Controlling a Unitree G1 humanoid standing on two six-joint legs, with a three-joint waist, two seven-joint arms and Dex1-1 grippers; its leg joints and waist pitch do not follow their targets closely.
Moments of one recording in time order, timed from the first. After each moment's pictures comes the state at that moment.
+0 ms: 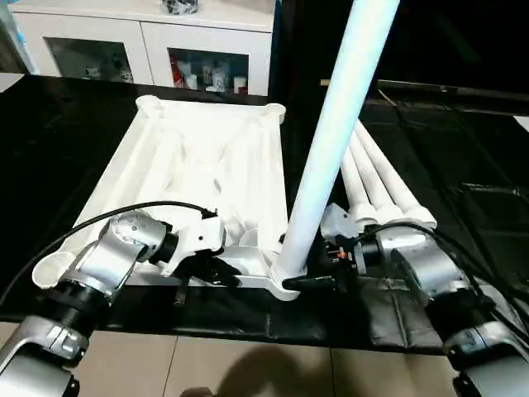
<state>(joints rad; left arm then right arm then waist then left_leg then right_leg) -0.56 0.57 -0.38 0.44 0.00 0.06 -1.44 -0.56 -0.33 0.26 0.61 0.12 -0.01 1.39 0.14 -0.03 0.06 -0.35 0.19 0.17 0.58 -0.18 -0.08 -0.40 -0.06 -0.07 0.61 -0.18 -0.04</state>
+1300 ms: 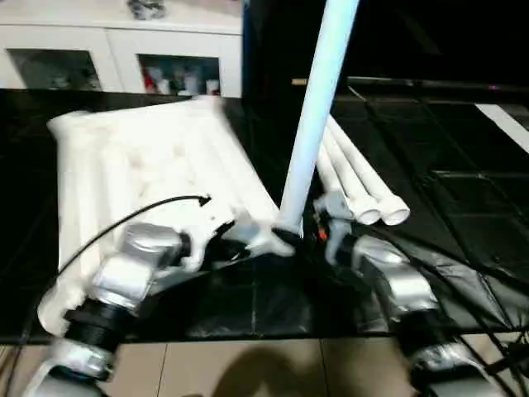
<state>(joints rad) -0.44 0.30 -0.19 0.20 0.04 0.59 -0.88 -0.51 -0.04 0.04 0.61 0.10 0.17 0.62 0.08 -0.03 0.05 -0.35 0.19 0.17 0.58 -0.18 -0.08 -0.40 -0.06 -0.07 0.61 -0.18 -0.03</state>
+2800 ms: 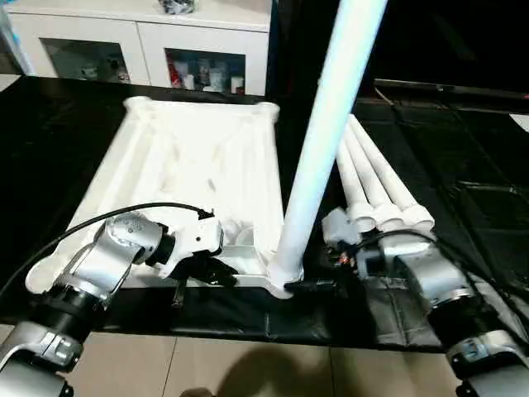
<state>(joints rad) -0.52 0.59 -0.38 0.38 0.00 0.10 -1.40 -0.52 -0.34 0.25 0.59 0.12 -0.05 1.34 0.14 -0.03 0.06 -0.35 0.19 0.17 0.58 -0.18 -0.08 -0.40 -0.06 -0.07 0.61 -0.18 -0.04</state>
